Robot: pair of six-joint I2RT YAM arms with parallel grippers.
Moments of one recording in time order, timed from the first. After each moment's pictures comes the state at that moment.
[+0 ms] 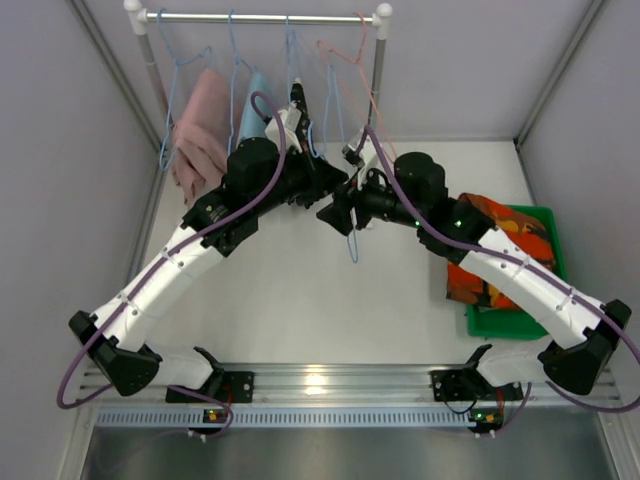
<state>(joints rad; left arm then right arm) -0.72 1.35 1.54 -0.37 0.08 -0.71 0.80 1.29 1.40 -0.34 -0.28 0.06</state>
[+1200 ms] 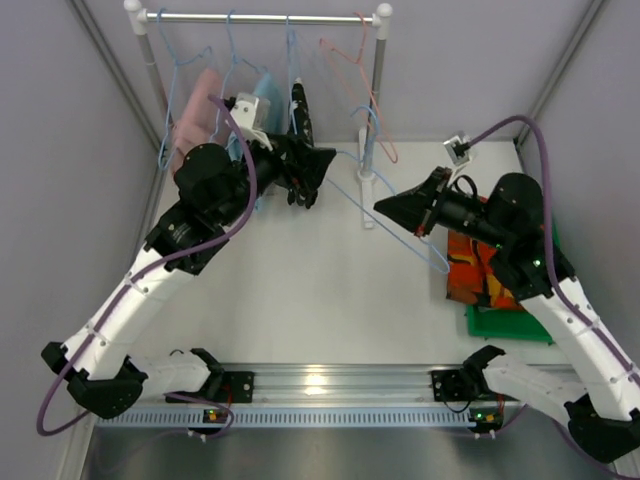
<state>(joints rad) -0.71 1.20 1.53 -0.23 -0.02 -0.28 0.54 0.96 1.20 -0.24 -0.51 0.53</state>
